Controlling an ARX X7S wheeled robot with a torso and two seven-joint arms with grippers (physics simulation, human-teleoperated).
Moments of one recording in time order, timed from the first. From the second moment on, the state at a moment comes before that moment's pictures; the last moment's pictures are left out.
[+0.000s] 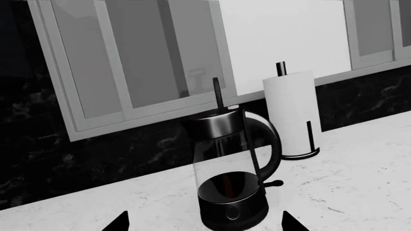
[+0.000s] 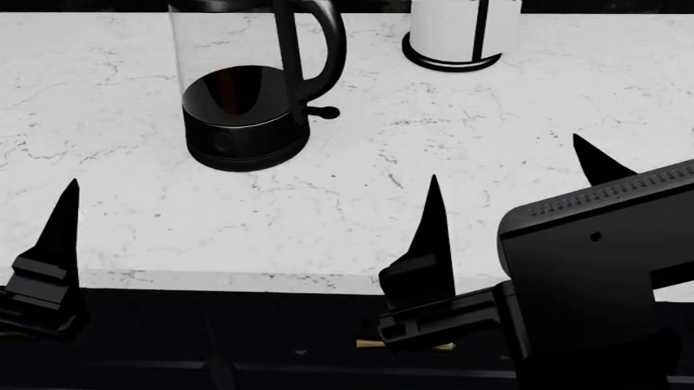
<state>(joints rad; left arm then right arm) -0.51 -0.38 -0.07 0.98 -0.48 -1.22 -0.15 0.77 0.48 0.15 -1.00 1.09 1.53 0.58</state>
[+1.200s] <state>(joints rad) -0.51 -0.40 -0.10 0.98 -0.55 -1.20 -0.18 0.81 0.58 0.00 -0.98 1.17 1.41 0.72</state>
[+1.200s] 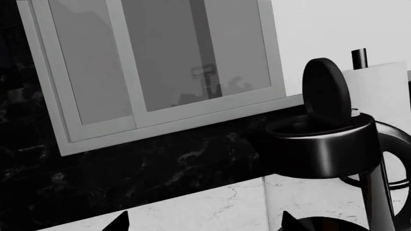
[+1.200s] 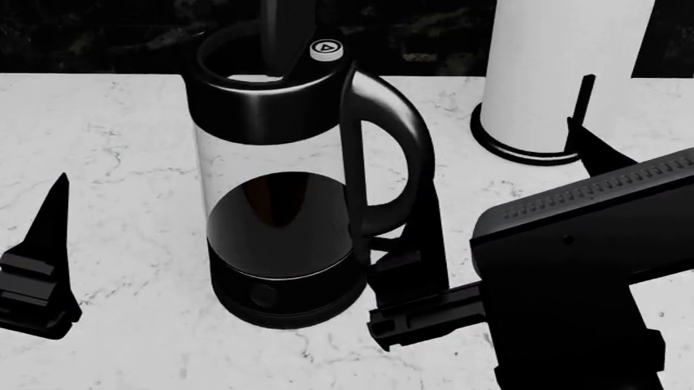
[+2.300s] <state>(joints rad) -0.43 -0.44 -0.16 0.97 -0.61 -1.14 -0.21 1.48 0.60 -0.42 -0.29 1.18 1.33 0.47</state>
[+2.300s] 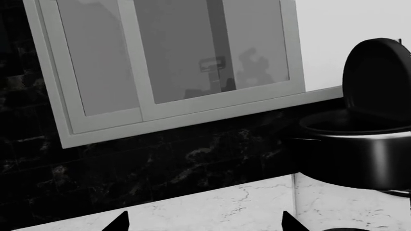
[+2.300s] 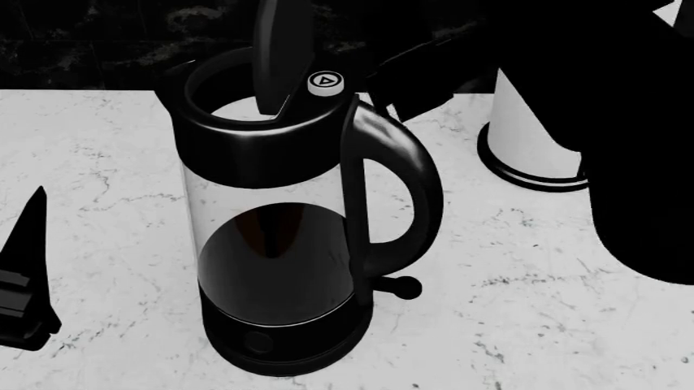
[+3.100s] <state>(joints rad) -0.40 -0.47 -0.18 0.96 -0.64 -1.10 -0.23 1.52 0.50 -0.62 0.04 0.94 1.14 0.25</state>
